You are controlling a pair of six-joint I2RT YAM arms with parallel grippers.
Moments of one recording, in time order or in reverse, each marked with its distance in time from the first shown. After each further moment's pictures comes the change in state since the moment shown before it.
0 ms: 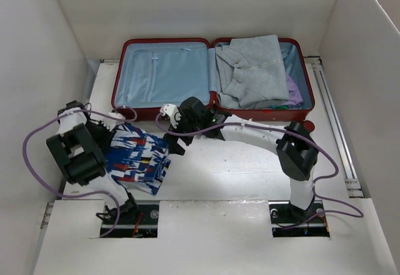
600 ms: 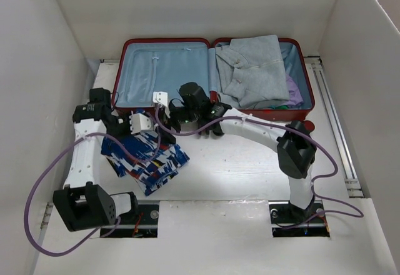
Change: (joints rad) left arm -0.388 -0.510 0.000 -0.170 0.069 0.319; right arm -0.024 0.023 0.143 0.185 -0.271 -0.191
